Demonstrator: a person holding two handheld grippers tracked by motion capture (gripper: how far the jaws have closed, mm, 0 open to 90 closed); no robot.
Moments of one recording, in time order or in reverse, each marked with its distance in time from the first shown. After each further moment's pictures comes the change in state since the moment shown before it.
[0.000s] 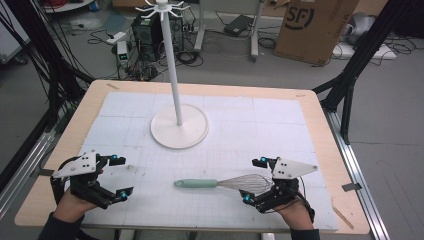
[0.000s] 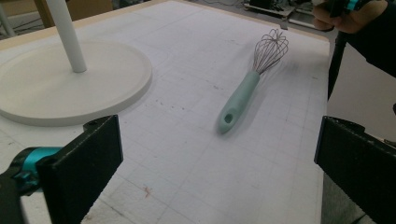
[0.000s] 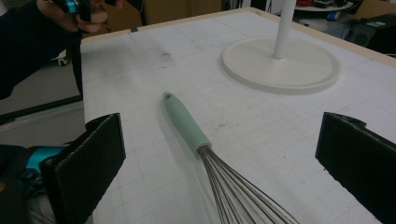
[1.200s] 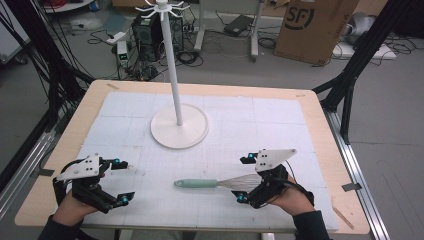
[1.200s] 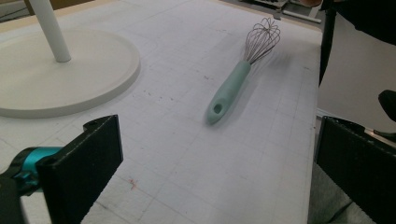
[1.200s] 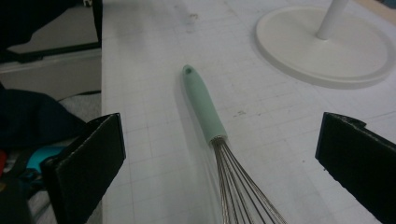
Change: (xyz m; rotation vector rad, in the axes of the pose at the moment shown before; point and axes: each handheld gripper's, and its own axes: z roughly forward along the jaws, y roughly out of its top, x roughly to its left) left arm -0.006 -0.003 0.003 0.029 -0.028 -0.010; right arm -0.006 0.032 0.026 0.212 0.136 -0.122
